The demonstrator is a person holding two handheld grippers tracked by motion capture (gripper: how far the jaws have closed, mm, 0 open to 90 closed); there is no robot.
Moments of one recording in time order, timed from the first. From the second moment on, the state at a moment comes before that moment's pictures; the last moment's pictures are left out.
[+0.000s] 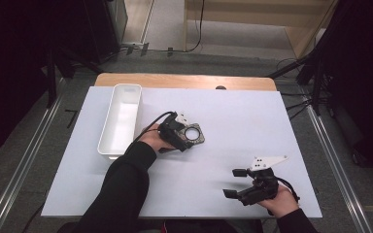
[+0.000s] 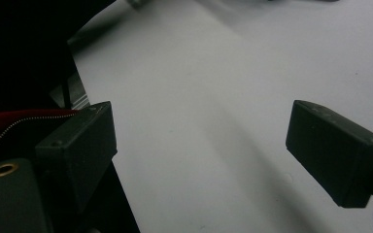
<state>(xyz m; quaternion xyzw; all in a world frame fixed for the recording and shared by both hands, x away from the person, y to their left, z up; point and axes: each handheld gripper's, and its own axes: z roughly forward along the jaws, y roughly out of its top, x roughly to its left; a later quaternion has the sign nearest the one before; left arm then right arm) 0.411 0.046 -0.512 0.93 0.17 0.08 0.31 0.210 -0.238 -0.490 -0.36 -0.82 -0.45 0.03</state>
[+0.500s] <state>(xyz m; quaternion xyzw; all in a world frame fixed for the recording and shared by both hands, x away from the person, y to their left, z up) 0.410 0.046 -0.510 0.93 0.17 0.07 0.31 0.210 -0.238 -0.490 -0.36 -0.82 -0.45 0.03</state>
